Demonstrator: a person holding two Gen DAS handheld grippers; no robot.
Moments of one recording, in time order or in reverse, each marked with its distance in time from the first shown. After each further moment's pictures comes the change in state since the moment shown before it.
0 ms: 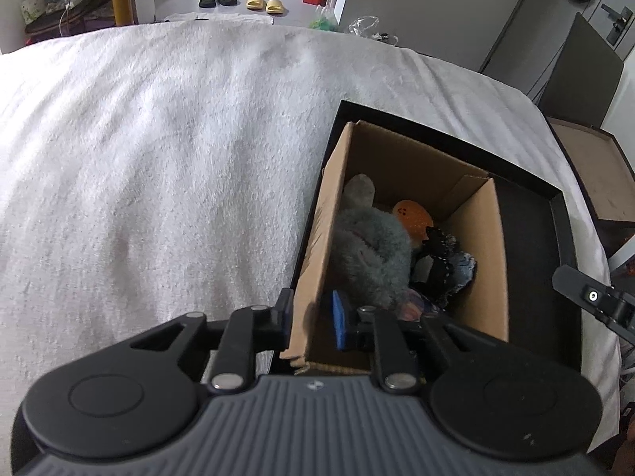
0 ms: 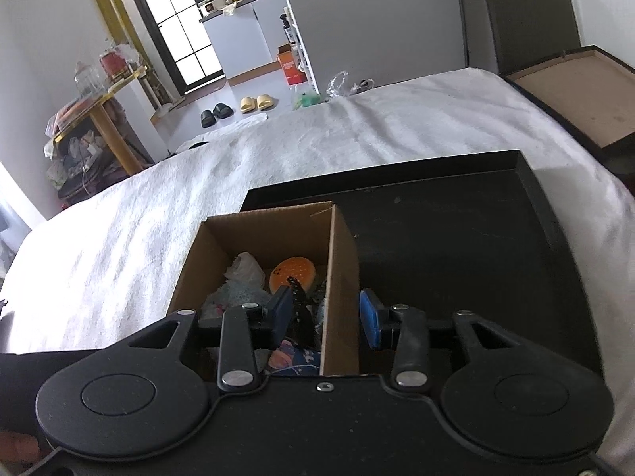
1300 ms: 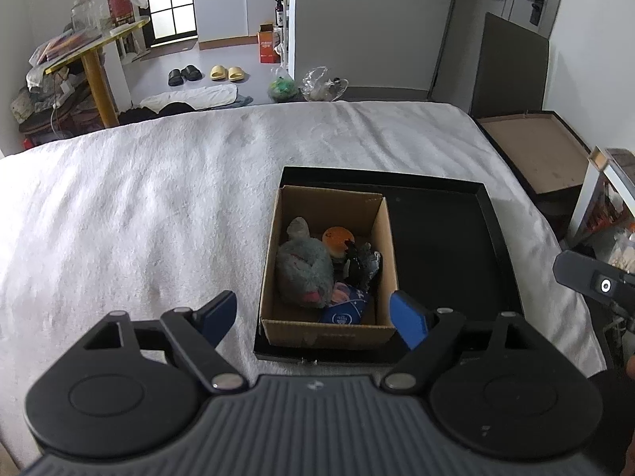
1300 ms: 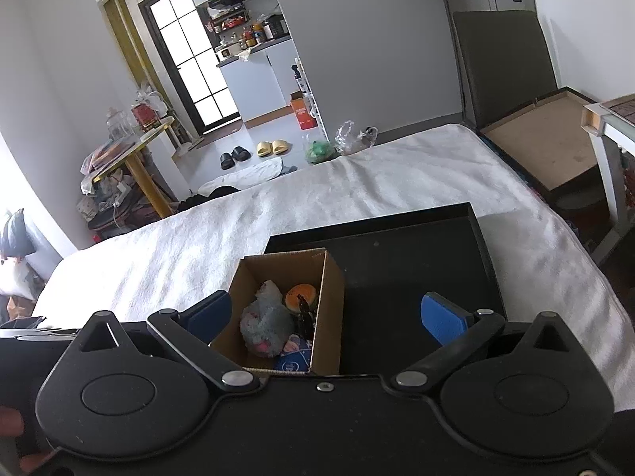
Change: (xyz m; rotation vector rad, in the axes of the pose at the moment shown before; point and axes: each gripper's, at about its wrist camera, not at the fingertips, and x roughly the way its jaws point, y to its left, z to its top) left arm -0.147 -0.072 -0.033 0.209 -0.151 0.022; right arm -0.138 -0.033 0.009 0.002 -0.114 0.054
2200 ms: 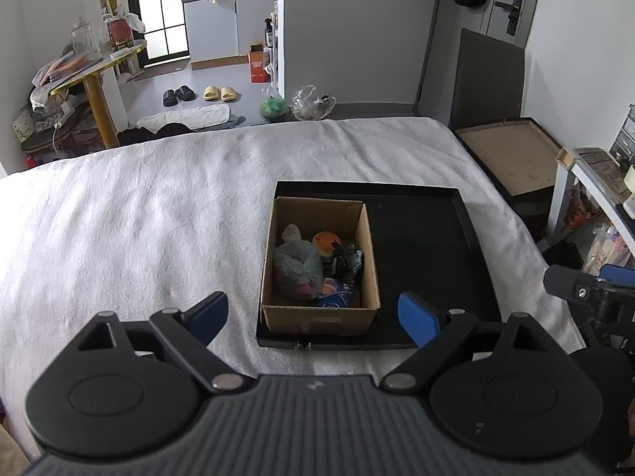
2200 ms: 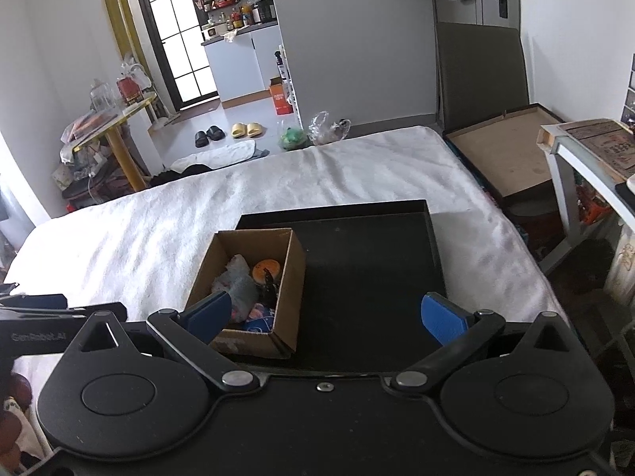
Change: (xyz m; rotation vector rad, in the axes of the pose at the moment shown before) left arm -0.065 -0.008 -0.019 0.032 -0.055 -0.021; right arm -0.053 0.003 -0.005 -0.088 0.044 -0.119
